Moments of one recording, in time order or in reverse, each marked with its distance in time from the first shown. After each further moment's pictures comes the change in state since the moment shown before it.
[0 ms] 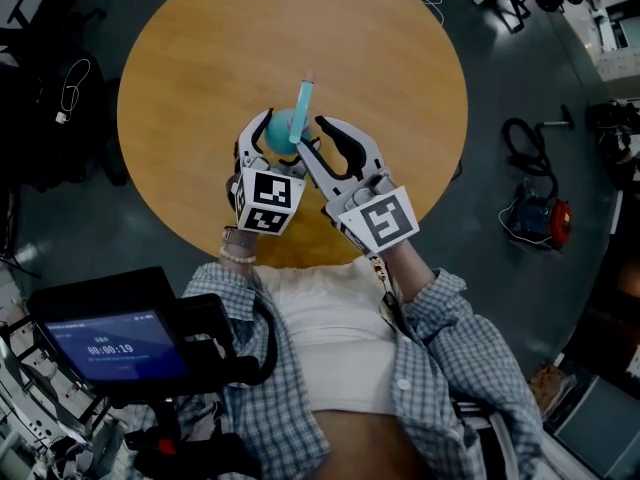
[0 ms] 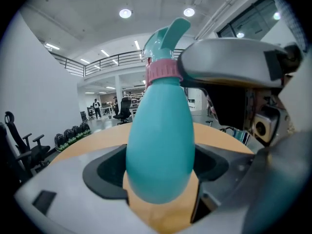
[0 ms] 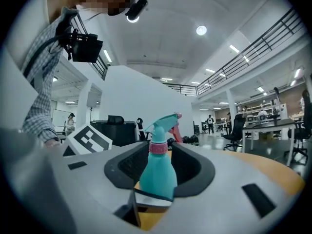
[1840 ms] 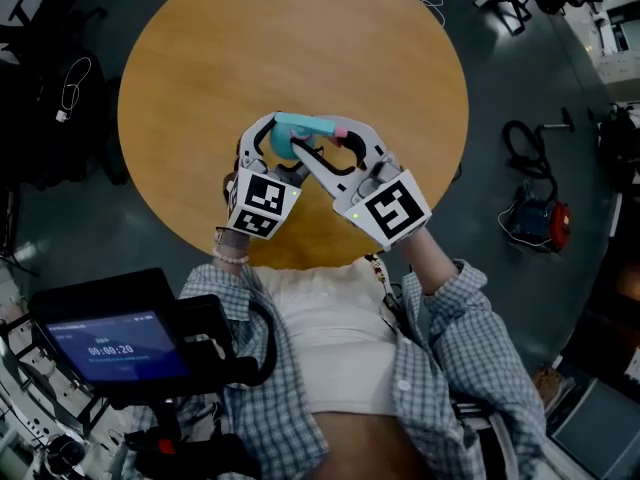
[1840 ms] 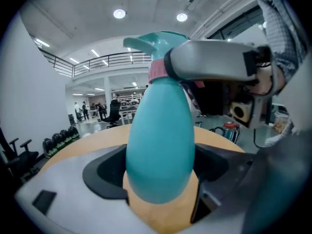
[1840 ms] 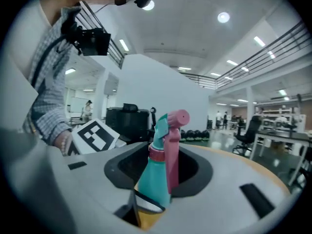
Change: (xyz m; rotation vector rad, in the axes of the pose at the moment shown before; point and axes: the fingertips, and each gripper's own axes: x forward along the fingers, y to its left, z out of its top) left arm -0.006 -0.013 0.004 0.043 -0.033 -0.126; right arm 0.008 0.014 0.004 -0.128 0.160 0.200
